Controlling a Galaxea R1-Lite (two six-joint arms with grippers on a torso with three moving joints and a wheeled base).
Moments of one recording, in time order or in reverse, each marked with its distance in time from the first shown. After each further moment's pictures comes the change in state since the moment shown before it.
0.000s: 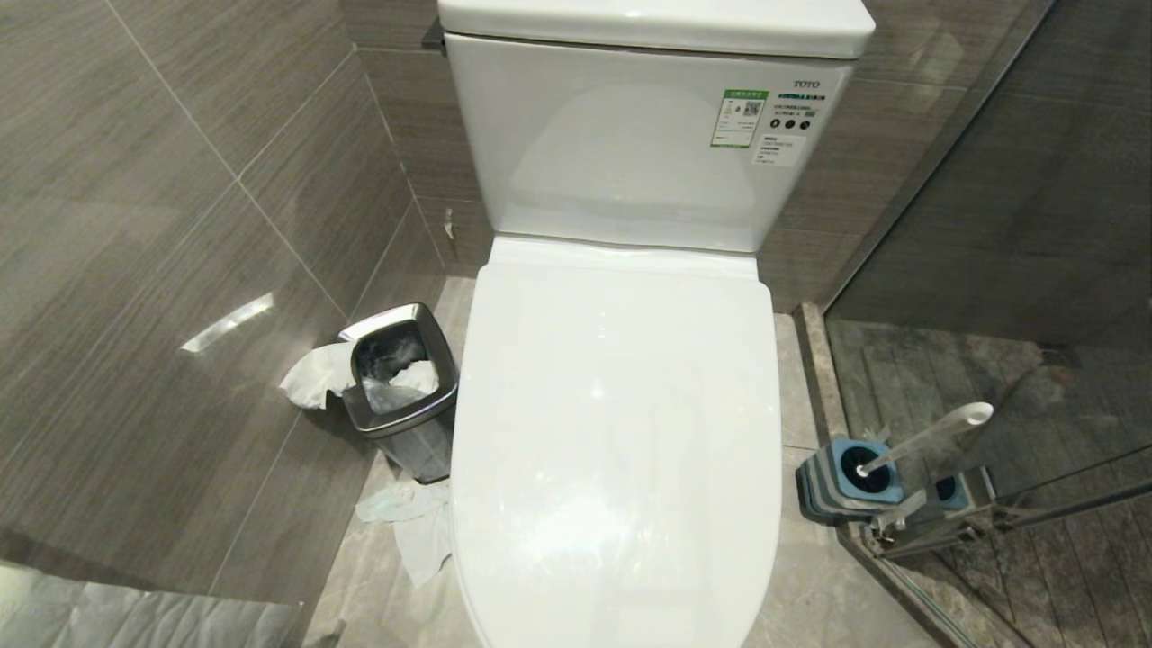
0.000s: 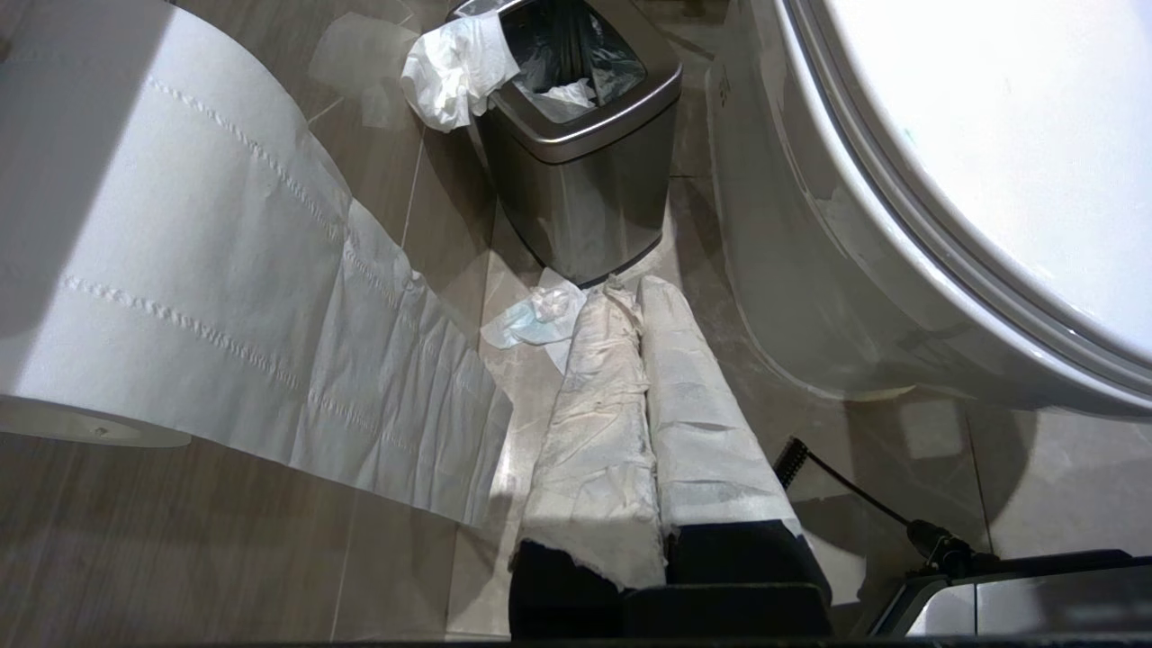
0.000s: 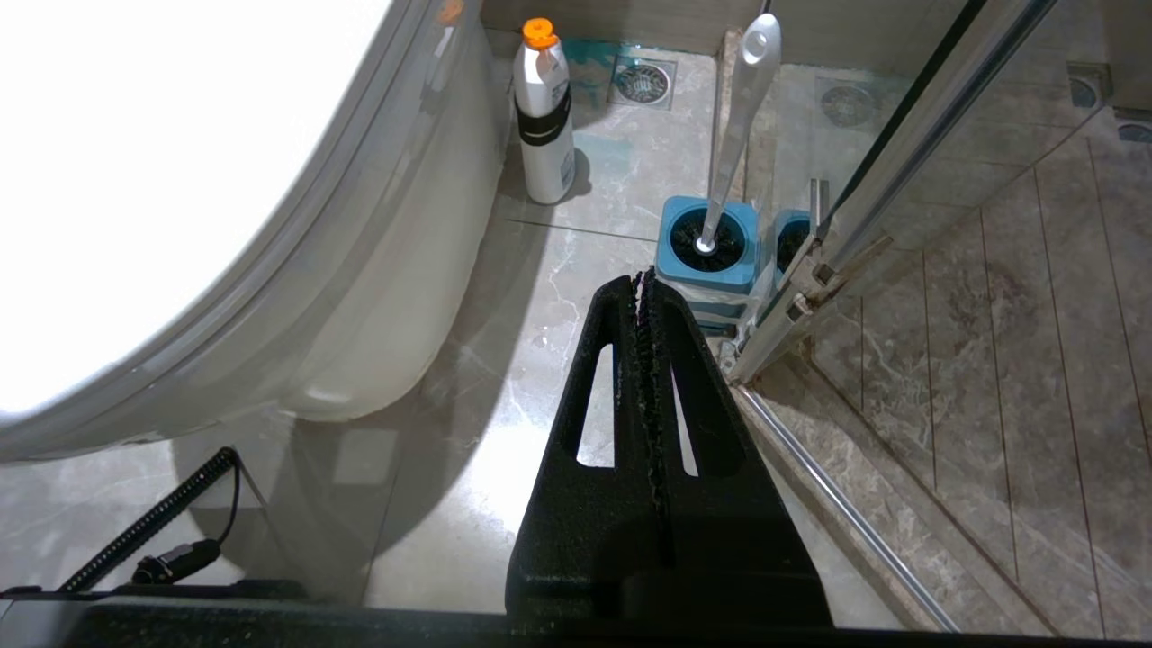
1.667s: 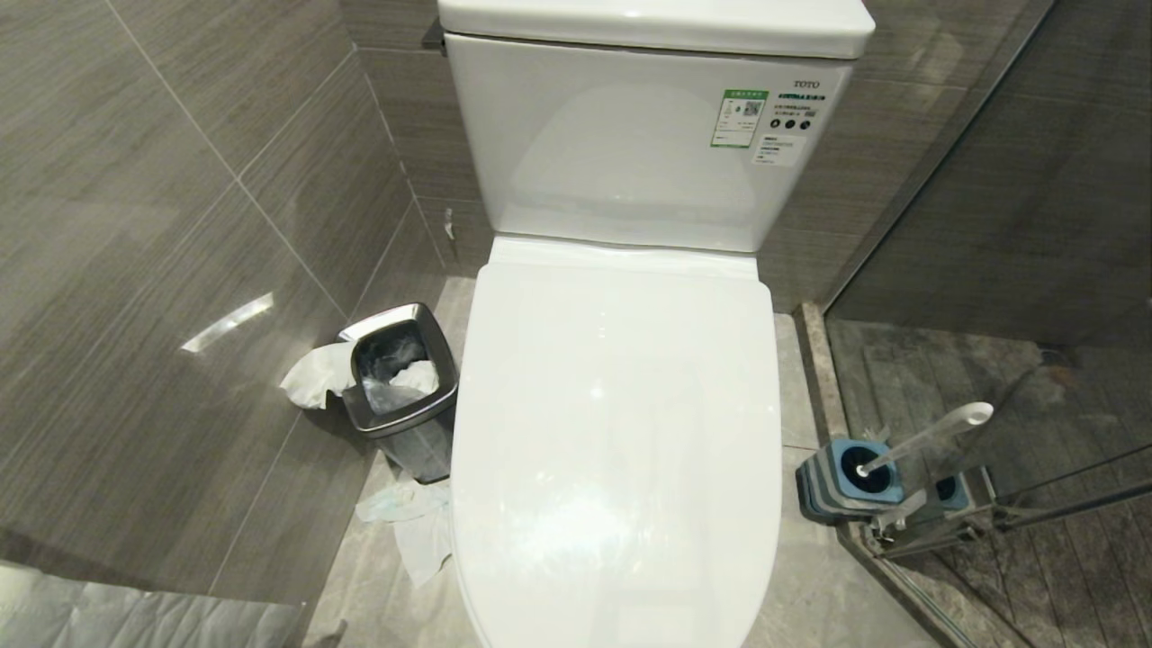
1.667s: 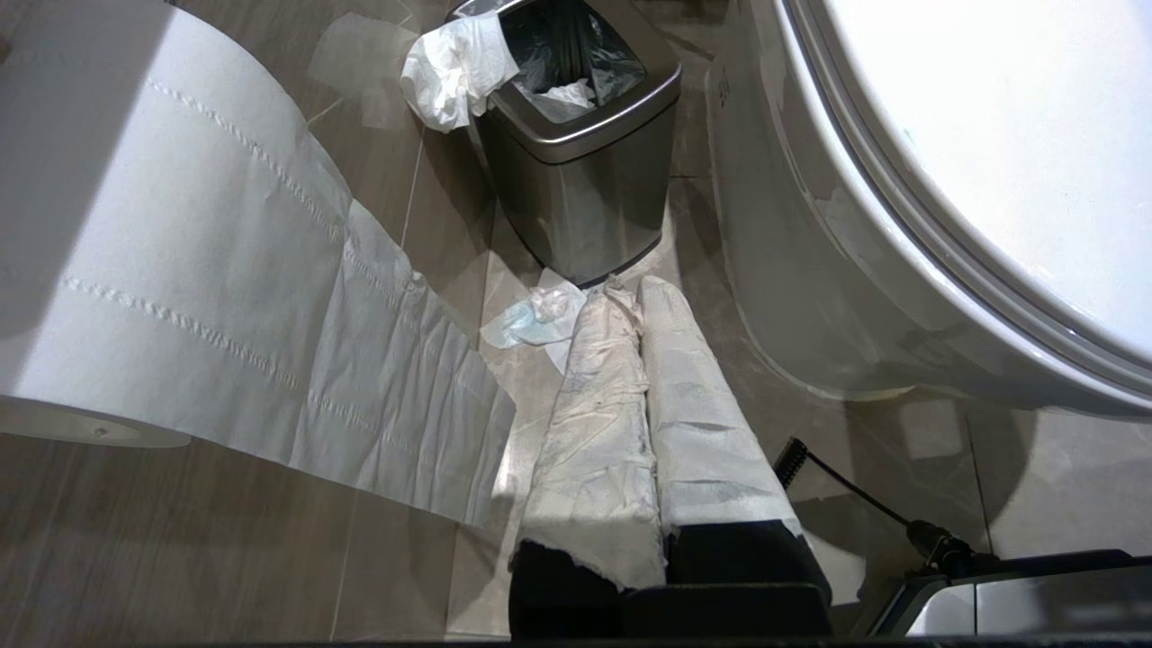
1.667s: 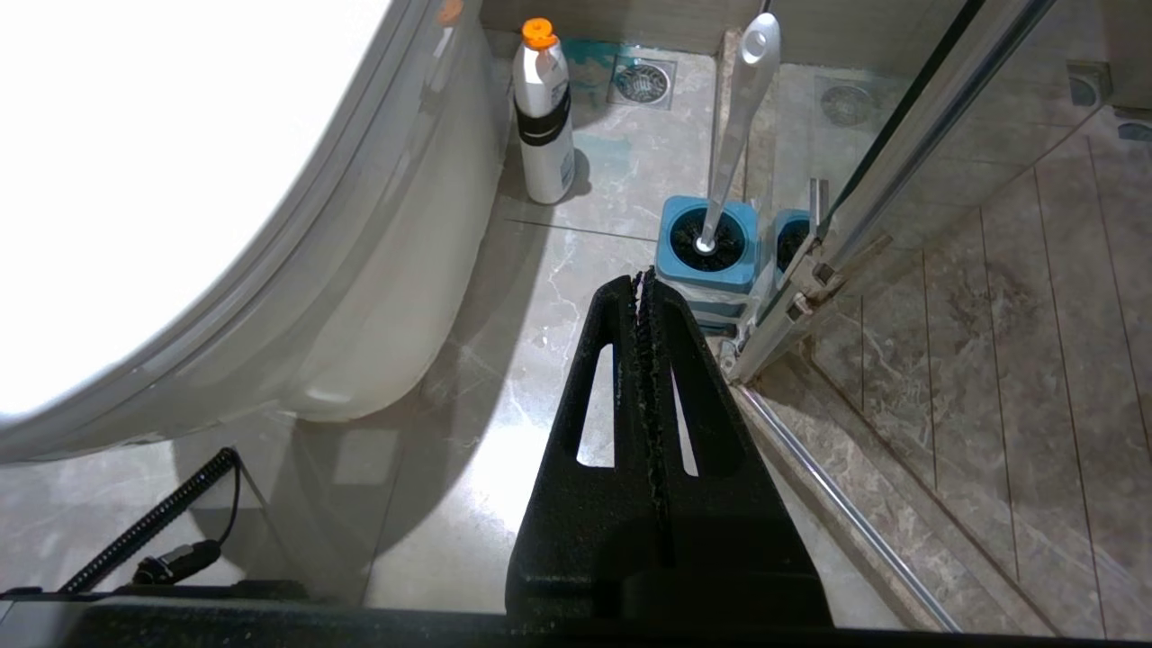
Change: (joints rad) left arm 0.000 0.000 0.000 0.000 0.000 0.000; right arm 0.000 0.000 0.000 0.000 -0.002 0.002
